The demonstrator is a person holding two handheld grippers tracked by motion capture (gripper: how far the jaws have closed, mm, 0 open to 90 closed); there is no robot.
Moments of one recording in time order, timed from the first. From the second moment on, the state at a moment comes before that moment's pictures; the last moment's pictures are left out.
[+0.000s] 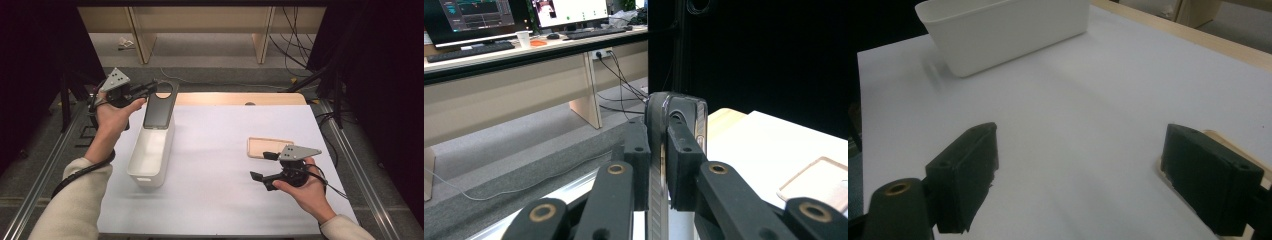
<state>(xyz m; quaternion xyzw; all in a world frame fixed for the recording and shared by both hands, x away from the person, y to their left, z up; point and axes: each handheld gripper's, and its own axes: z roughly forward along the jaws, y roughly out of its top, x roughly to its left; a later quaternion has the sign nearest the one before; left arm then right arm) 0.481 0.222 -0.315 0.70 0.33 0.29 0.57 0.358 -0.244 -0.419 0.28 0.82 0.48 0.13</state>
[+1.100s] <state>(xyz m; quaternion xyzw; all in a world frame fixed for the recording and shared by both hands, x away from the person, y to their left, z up) 0.506 0.228 -0.333 0.70 0.34 0.29 0.56 0.359 -0.245 -0.419 0.28 0.82 0.49 0.12</state>
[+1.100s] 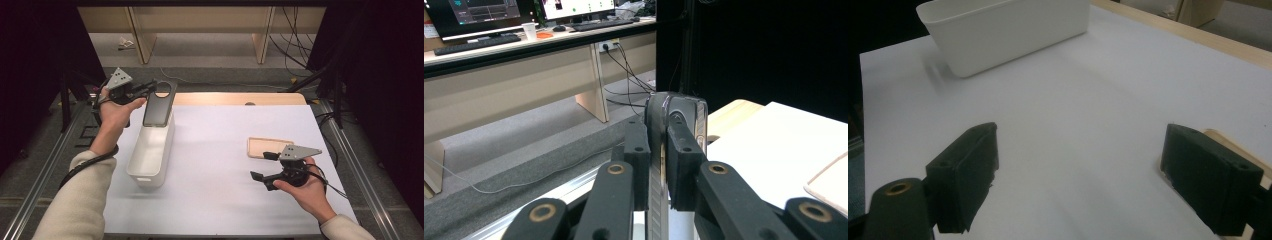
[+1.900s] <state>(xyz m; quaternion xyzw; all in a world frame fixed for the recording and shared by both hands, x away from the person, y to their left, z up) 0.524 0.226 -0.352 0.70 0.36 0.29 0.54 0.358 -0.245 -0.420 0.28 0.82 0.49 0.12</state>
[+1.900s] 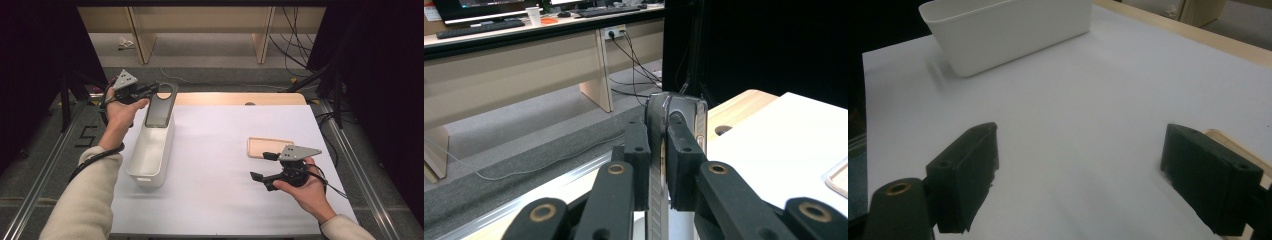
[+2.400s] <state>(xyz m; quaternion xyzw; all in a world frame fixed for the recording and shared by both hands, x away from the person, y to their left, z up) 0.530 0.230 -0.362 0.70 0.37 0.29 0.53 0.358 -0.245 -0.420 0.28 0.82 0.49 0.12</state>
